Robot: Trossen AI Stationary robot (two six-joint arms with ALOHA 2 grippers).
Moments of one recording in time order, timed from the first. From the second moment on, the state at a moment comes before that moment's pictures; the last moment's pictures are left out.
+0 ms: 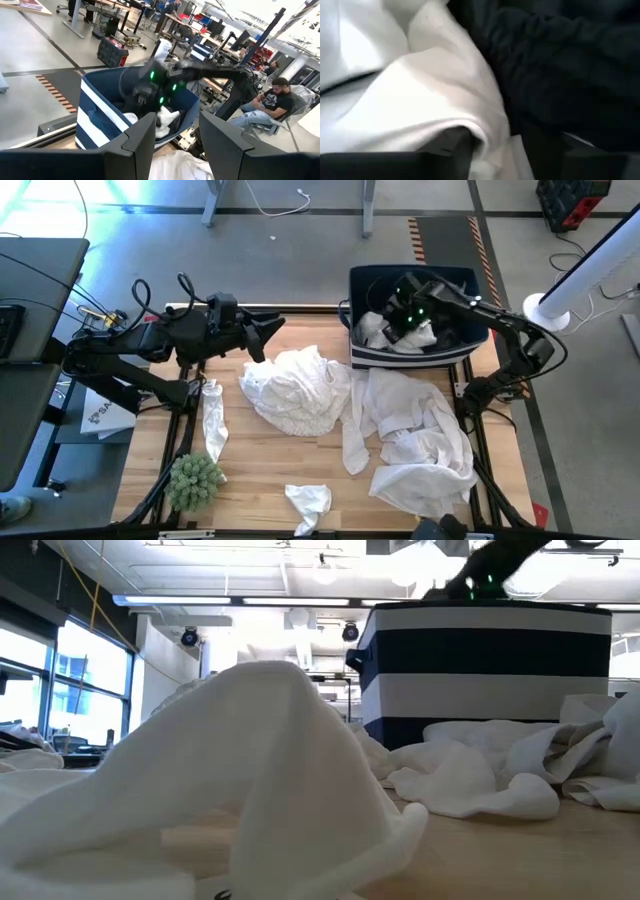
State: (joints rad) left arm -0.11 1.14 1.41 -0.40 -0.64 -0.55; right arm -0.79 1.52 1.22 -0.96 -0.06 0.03
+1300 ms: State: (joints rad) left arm -0.11 1.14 1.21 -1.26 -0.29 -1.52; right arm -0.74 1.48 1.25 -0.73 -0.20 0.26
